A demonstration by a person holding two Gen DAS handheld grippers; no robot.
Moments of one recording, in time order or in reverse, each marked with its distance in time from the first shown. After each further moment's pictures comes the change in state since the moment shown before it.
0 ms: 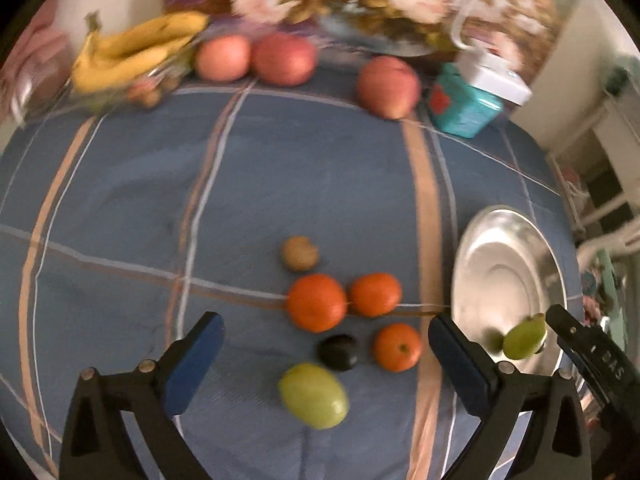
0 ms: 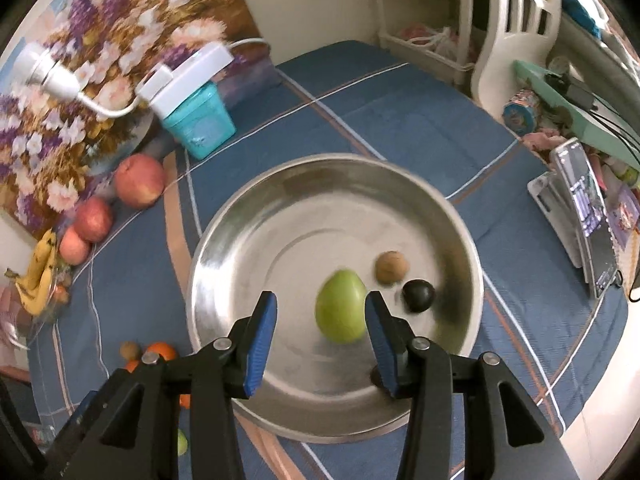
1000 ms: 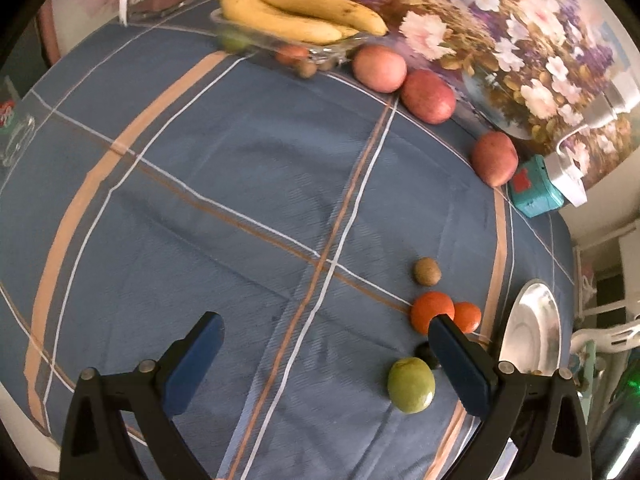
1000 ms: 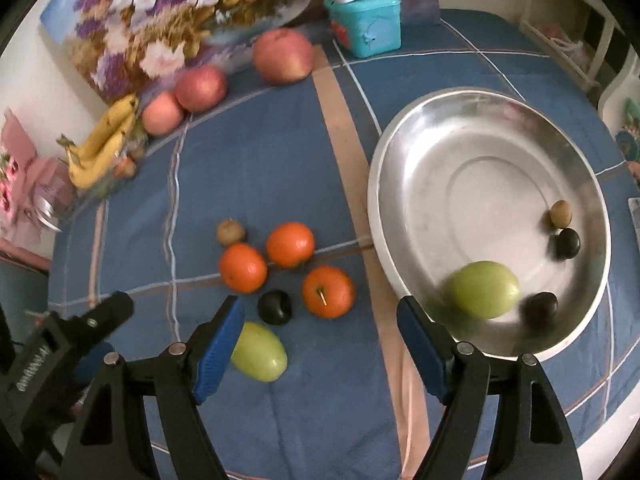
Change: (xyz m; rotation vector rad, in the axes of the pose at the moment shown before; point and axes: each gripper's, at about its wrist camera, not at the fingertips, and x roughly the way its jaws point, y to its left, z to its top) left arm -0.031 0.113 -0.020 -0.321 -0.035 0.002; right arm 0.011 0.110 -0.061 -0.290 0.198 0.151
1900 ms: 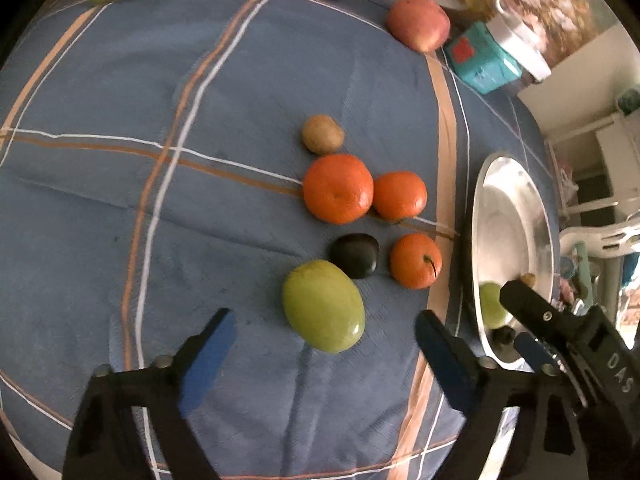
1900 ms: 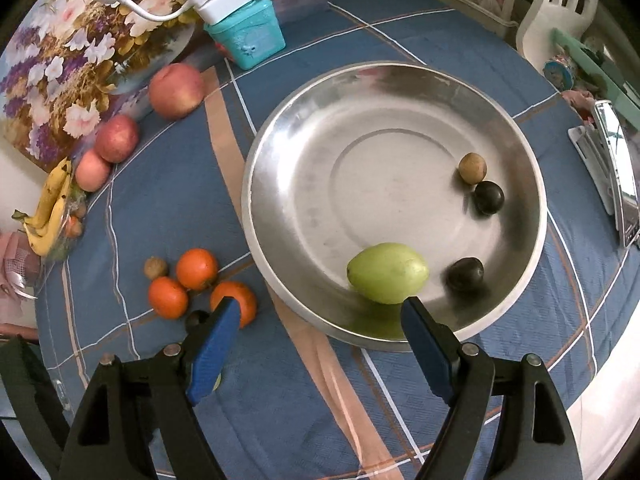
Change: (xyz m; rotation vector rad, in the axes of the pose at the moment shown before) left arm 0.057 -0.082 -0.053 0.217 0.269 -0.102; right arm -0.017 -0.066 -0.002 0.257 0.006 -0.095
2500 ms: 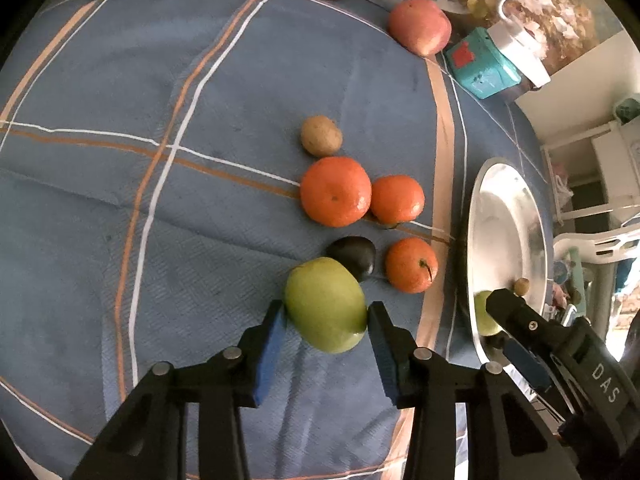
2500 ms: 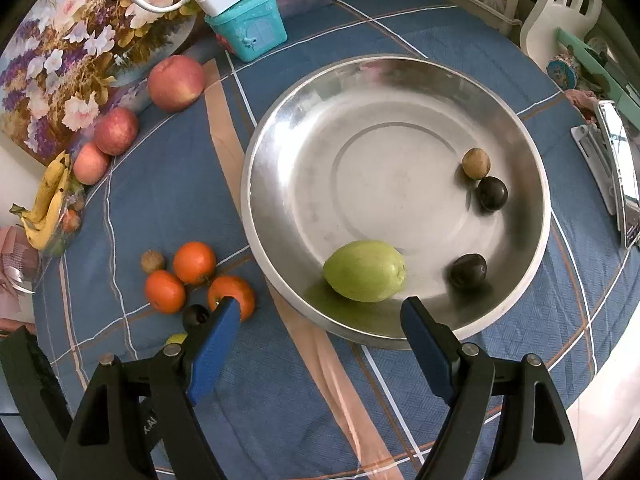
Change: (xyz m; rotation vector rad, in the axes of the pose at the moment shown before) left arm -0.001 0.004 0.004 -0.026 -0.006 -0.026; right arm 0.004 0.003 -0.002 -0.011 0.018 -0.008
